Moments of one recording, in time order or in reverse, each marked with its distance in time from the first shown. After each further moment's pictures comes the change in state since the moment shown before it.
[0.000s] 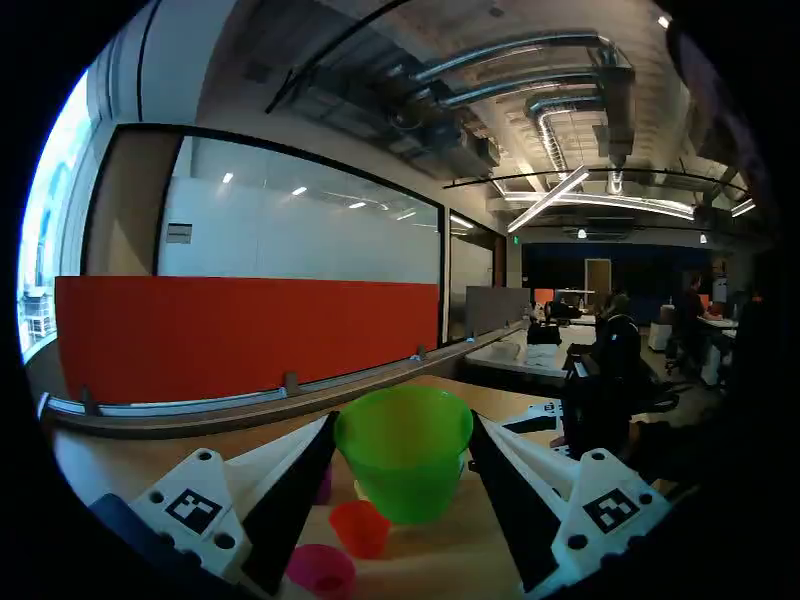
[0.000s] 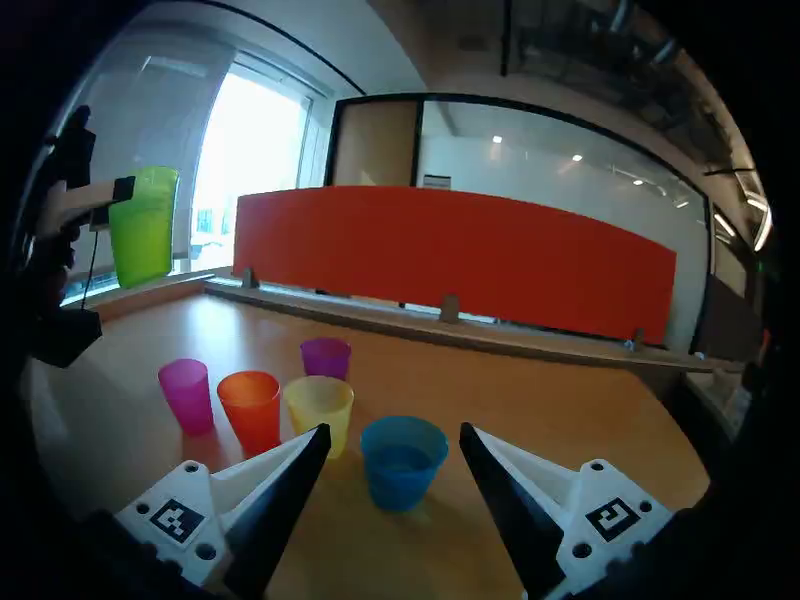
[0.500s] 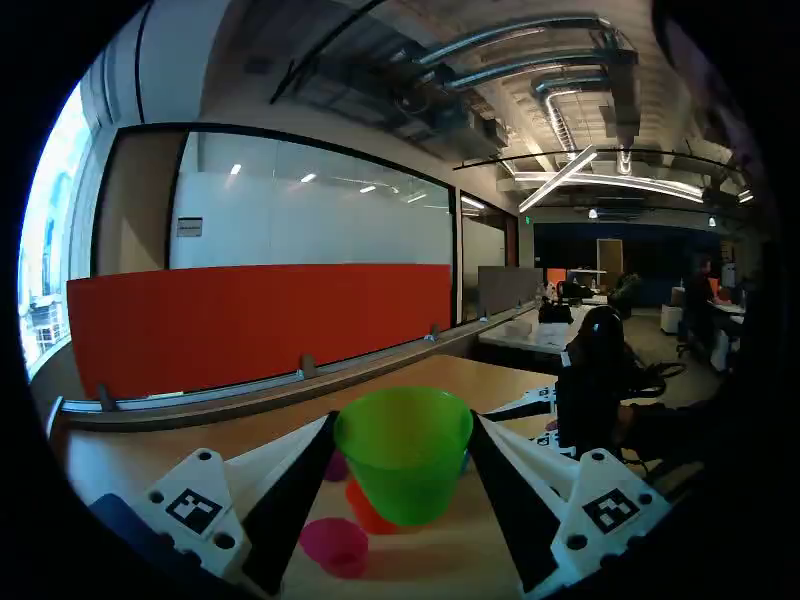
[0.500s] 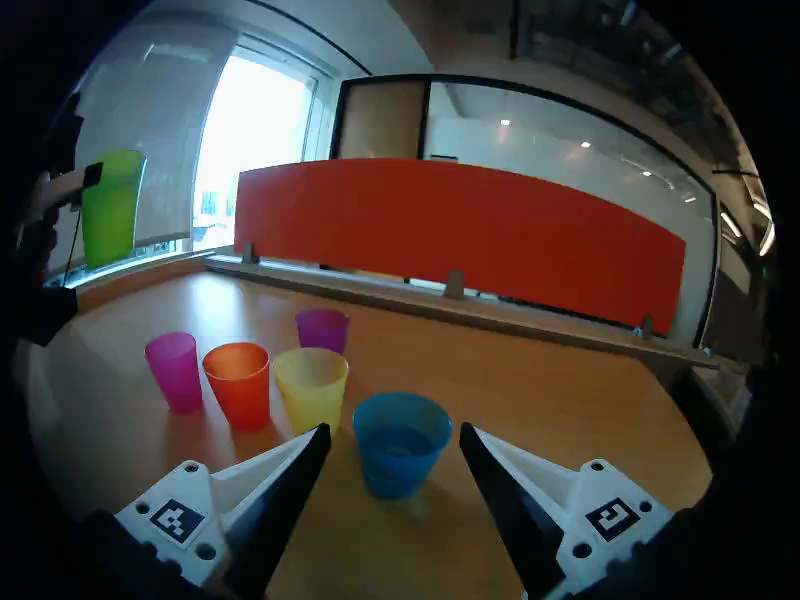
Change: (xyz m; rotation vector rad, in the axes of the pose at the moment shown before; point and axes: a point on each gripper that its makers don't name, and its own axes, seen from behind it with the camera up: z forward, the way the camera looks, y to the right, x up) left arm -0.014 -0.005 -0.026 0.046 -0.069 0.030; right arm -0.029 0.005 0.017 0.020 -0.077 -0.017
